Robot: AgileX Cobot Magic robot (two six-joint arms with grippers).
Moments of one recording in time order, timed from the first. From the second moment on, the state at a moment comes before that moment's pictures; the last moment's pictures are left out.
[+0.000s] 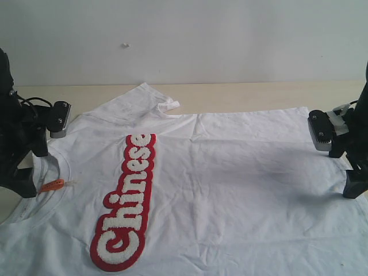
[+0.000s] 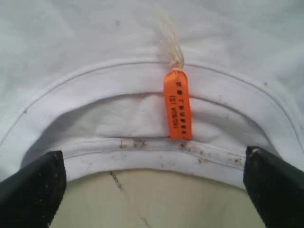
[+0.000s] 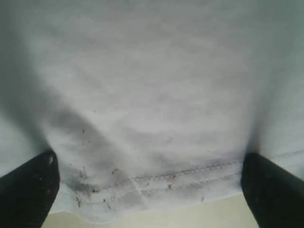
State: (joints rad) left arm -0.12 2.01 -1.32 -0.06 0.96 1.38; right arm -0.22 2.10 -1.32 0.02 0.91 -1.48
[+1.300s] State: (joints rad) left arm -0.09 1.97 -1.24 -0.21 0.93 1.61; right arm -0.22 2.10 -1.32 0.02 0.90 -1.51
